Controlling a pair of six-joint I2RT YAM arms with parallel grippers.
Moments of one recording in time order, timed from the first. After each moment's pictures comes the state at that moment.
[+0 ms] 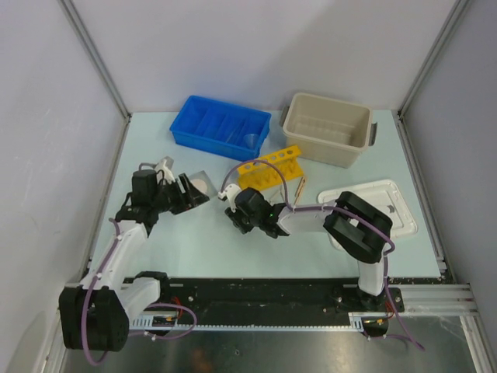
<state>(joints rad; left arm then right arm) -0.04 0.99 0.63 -0.32 0.51 -0.48 1.01 1.91 1.06 0.13 0.03 0.07</state>
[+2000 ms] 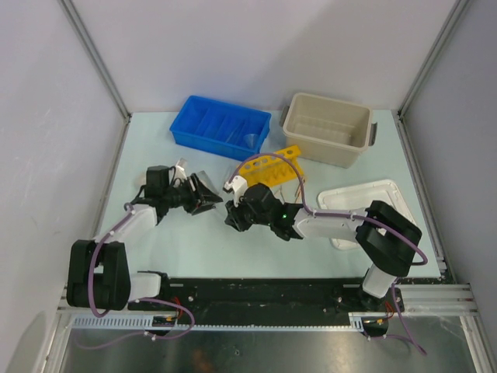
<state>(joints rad) -0.08 1.27 0.62 -0.11 0.77 -0.69 1.03 1.69 0.99 0.20 -0.07 0.21</state>
